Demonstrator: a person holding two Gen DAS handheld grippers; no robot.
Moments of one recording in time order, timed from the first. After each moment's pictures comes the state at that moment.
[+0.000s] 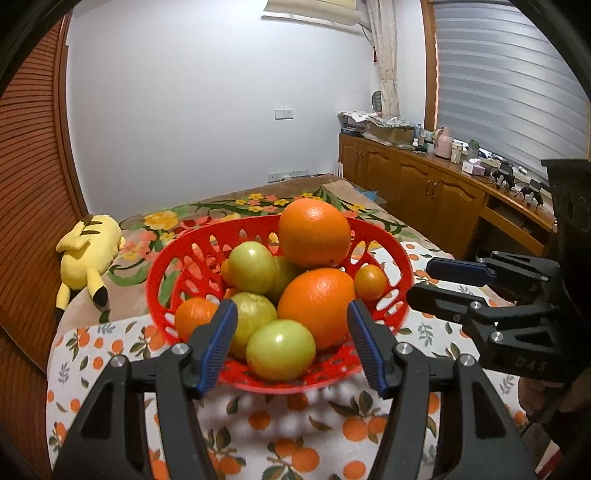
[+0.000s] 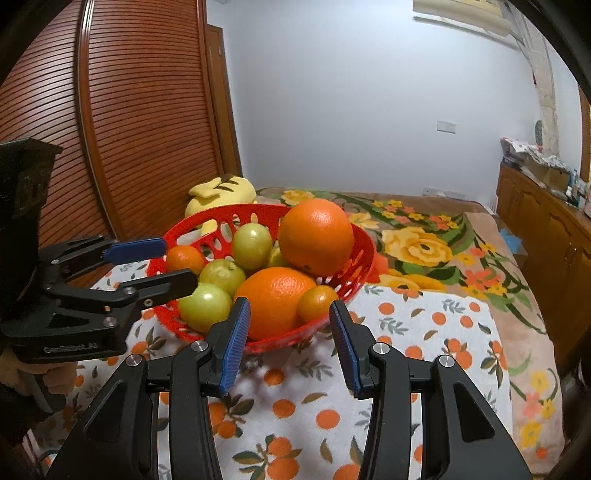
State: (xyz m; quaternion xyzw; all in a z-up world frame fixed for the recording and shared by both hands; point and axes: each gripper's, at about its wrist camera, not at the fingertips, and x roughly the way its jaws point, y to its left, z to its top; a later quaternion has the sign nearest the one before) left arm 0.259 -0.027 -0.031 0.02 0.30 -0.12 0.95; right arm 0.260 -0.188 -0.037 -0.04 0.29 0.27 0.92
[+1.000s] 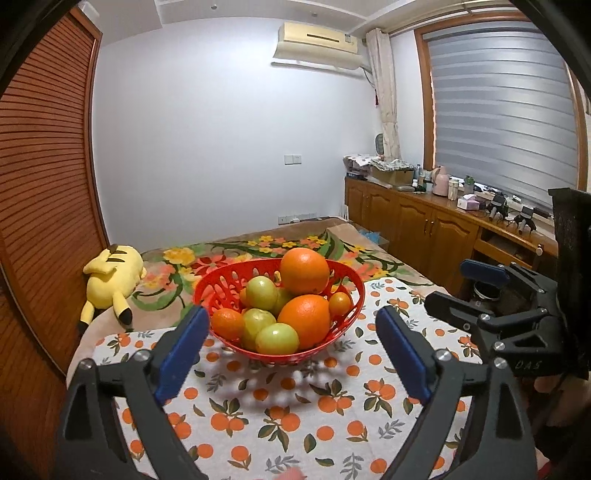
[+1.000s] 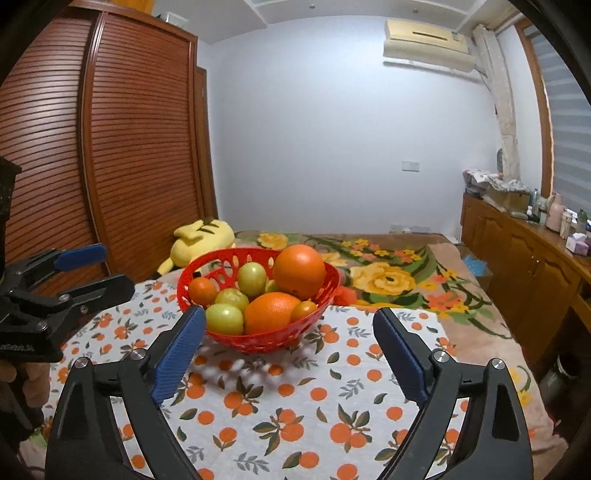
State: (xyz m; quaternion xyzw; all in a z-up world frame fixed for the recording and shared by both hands) left arm 0.152 -0.018 0.032 0.02 0.21 -0.09 0.97; right arm 0.173 -0.213 0.011 -0.03 0.20 0.21 0.96
